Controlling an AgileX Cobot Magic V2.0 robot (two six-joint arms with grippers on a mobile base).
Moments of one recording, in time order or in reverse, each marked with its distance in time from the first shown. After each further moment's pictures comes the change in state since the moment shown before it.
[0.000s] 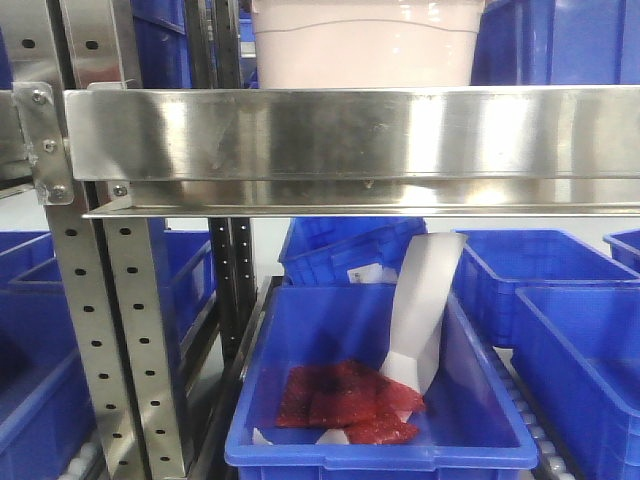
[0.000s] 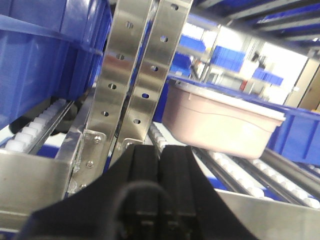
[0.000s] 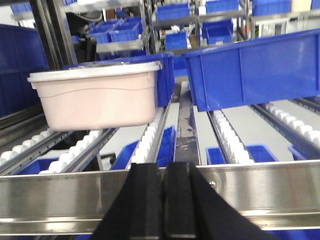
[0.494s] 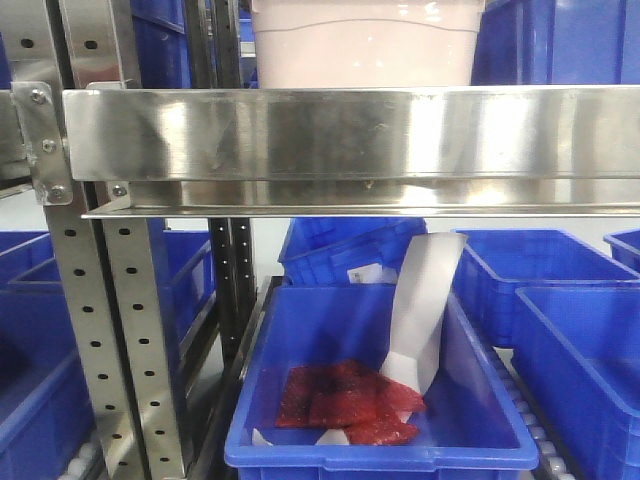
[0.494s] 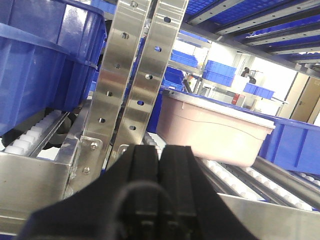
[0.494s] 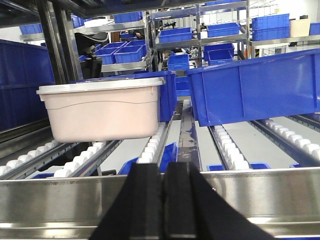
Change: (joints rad) left arm 0.000 -0.083 0.032 0.000 0.006 0.000; right arm 0.000 -0.096 0.036 0.000 0.000 -0.001
